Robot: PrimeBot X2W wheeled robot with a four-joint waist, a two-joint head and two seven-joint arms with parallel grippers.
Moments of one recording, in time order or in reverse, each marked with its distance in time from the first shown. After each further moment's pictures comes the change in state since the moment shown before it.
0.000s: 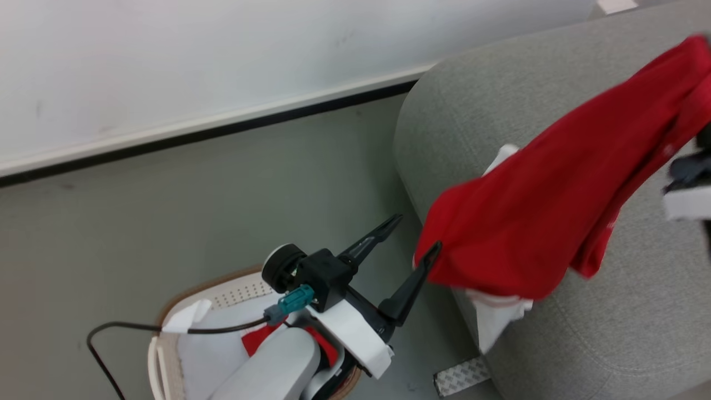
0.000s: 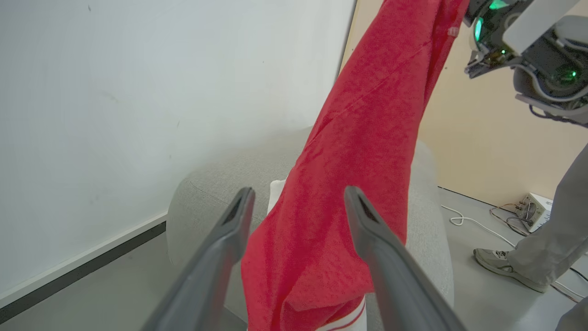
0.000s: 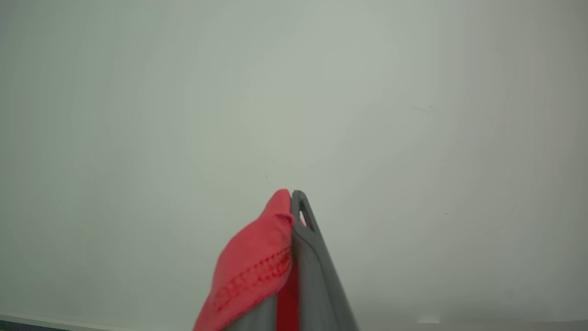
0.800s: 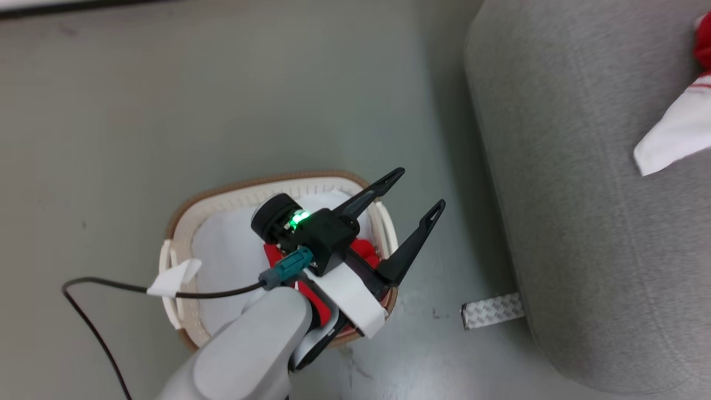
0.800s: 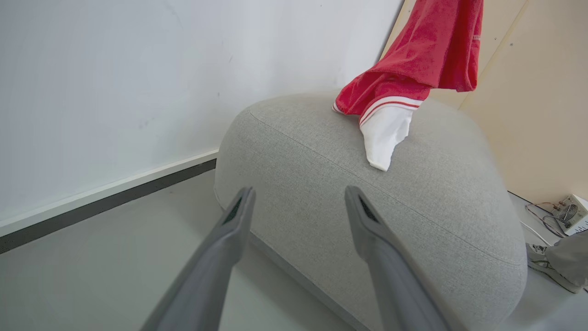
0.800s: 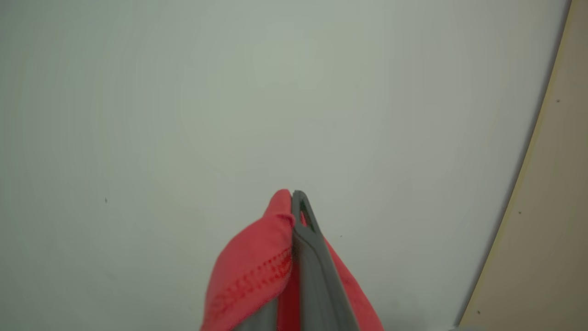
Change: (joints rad) left arm -0.124 0.051 -0.014 -0.049 0.035 0.000 0.044; right arm -0.657 -0.438 -0.046 0.442 0.188 0.000 0.100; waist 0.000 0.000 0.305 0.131
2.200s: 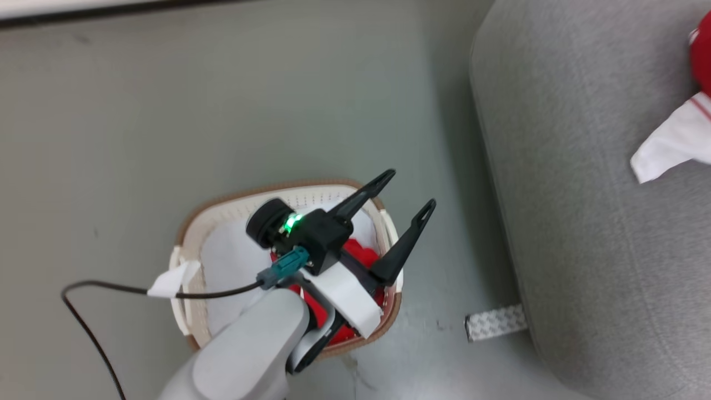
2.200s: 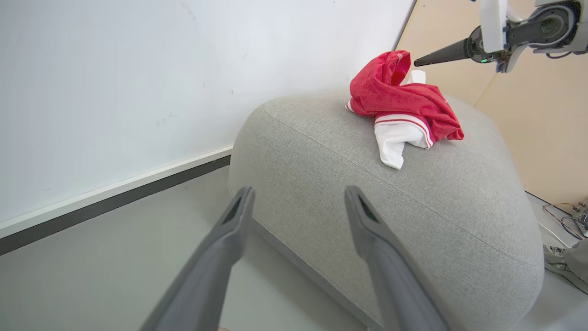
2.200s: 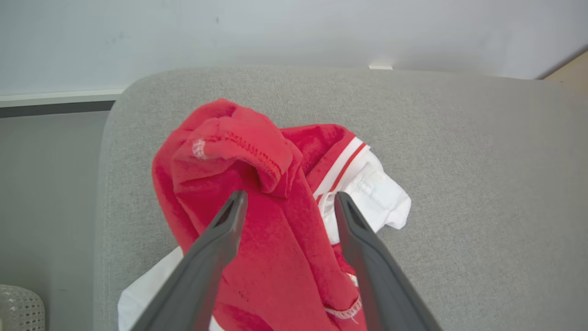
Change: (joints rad) left arm -0.014 0.009 -0.016 0.025 -0.020 0.029 -0.008; right arm 0.132 0.103 0.502 0.248 0.235 0.000 0.437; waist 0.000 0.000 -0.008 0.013
